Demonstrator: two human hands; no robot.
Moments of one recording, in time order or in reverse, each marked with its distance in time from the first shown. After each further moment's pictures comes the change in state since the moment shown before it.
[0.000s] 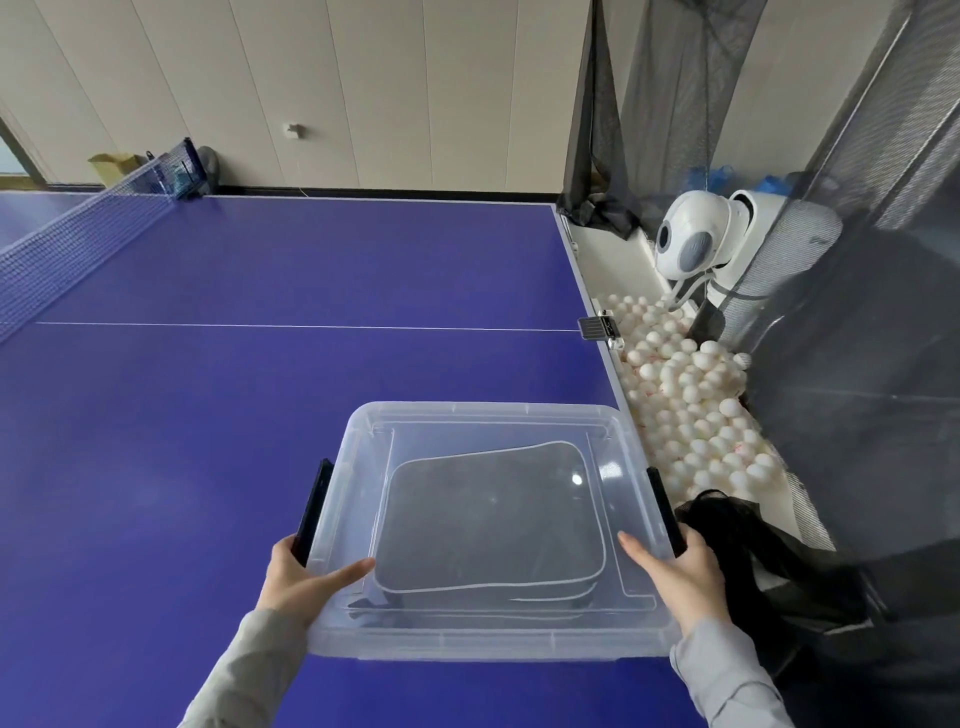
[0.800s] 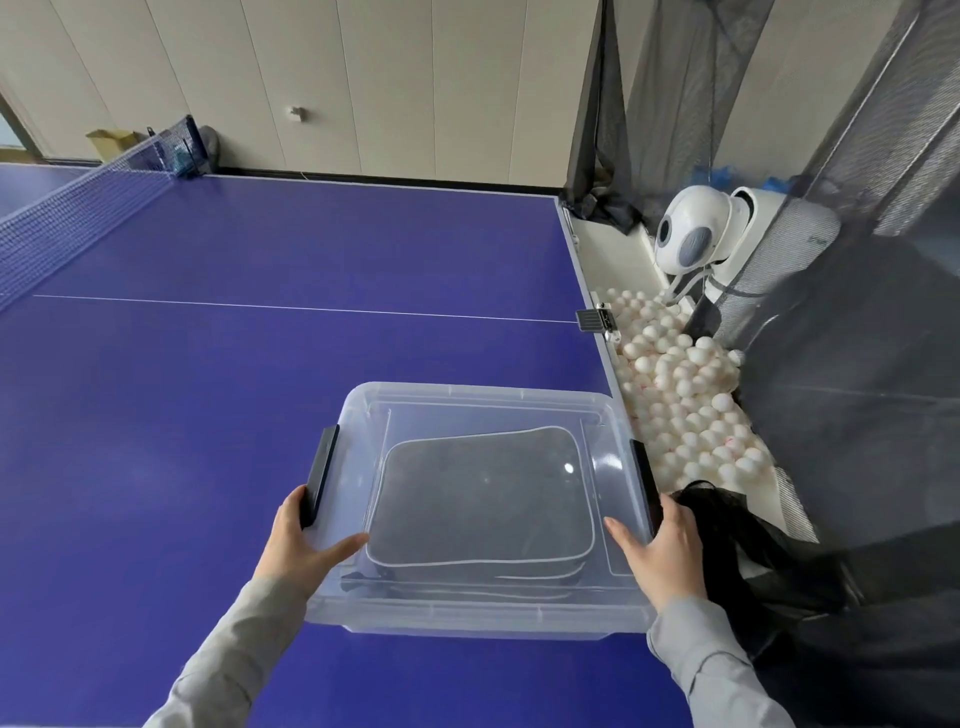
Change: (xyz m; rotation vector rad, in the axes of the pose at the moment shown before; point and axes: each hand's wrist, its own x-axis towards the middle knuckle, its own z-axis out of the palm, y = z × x) left_hand 0.005 -0.013 0.004 0.083 -0.031 0.297; right_hand -0.011 -0.006 0.002 -0.218 0.065 -0.303
